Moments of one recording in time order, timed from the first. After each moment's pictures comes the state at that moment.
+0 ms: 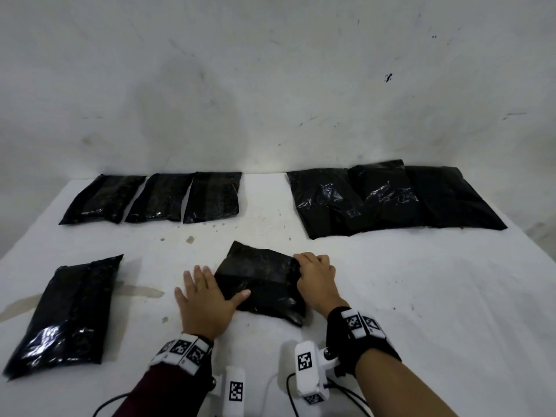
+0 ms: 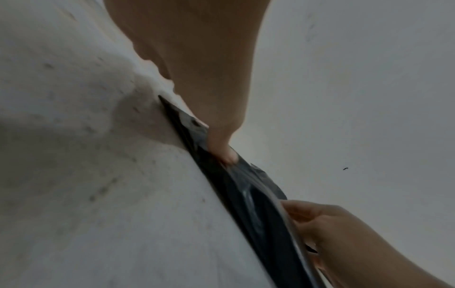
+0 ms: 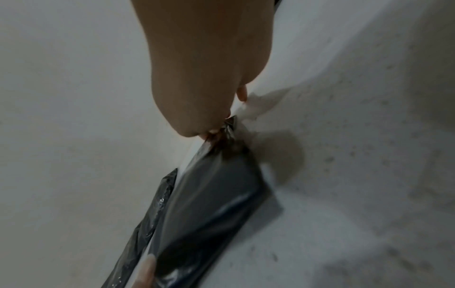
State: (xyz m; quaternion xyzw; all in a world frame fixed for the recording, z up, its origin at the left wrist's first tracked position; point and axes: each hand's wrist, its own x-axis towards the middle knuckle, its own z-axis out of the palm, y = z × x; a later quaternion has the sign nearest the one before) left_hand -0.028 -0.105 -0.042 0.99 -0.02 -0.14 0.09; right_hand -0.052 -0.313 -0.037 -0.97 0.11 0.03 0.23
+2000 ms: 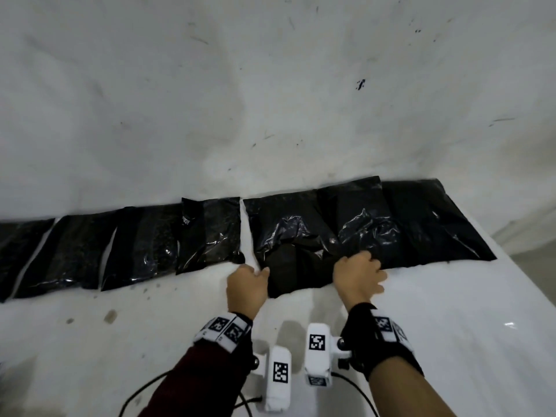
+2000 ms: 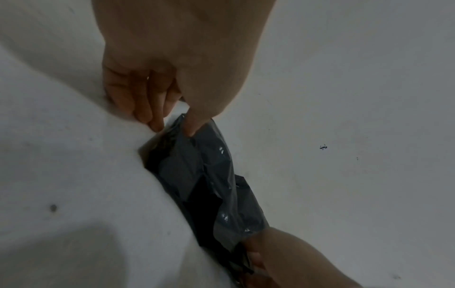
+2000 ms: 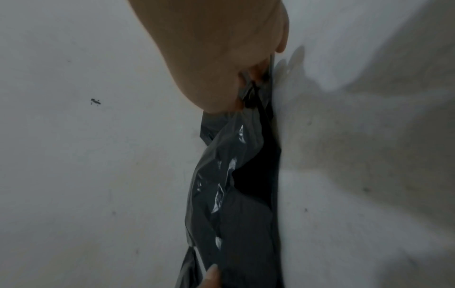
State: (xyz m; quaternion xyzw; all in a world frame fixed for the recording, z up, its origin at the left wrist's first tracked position) left_hand 0.092 -0.304 -0.029 0.90 0.01 -0.14 0.42; right_hand 0.038 -0.465 -0.009 -0.78 0.56 -0.03 0.28
